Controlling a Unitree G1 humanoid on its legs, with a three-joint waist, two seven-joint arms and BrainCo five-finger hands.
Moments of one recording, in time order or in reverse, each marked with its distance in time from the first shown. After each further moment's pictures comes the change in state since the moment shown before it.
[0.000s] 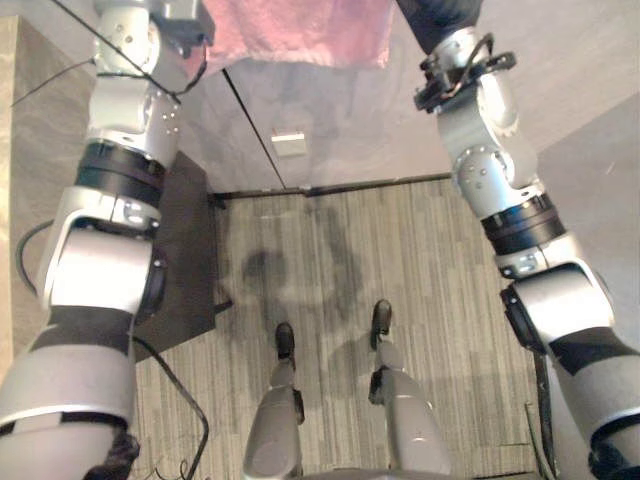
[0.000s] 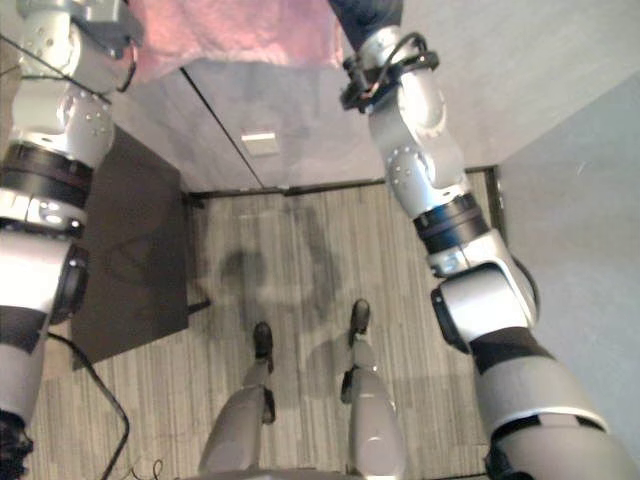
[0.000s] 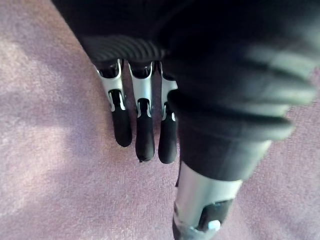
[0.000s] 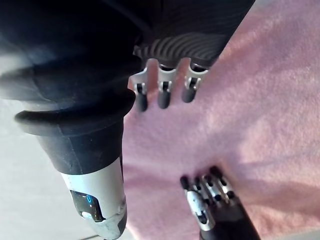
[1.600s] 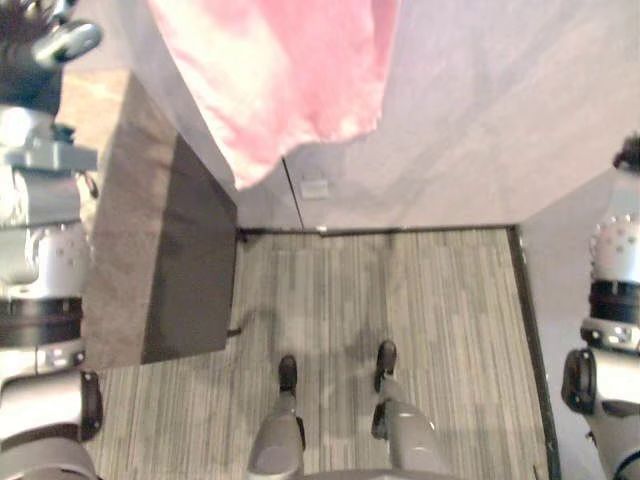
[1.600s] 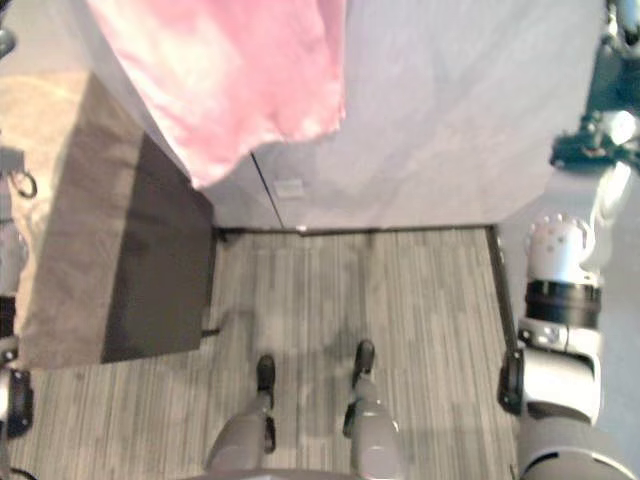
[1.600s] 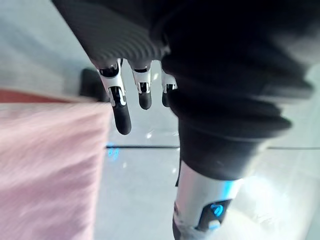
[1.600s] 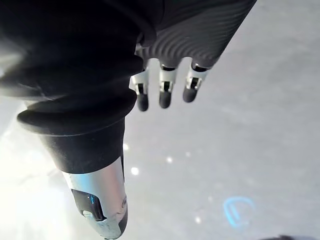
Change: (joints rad) left arm 0.923 0.125 0.586 -0.788 -0.176 -0.092 -0.138; right arm 0.612 -0.202 -0.645 -0.300 0.060 -0.098 -0.114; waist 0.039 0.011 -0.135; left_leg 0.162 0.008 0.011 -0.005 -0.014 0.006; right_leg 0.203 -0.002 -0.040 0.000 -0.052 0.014
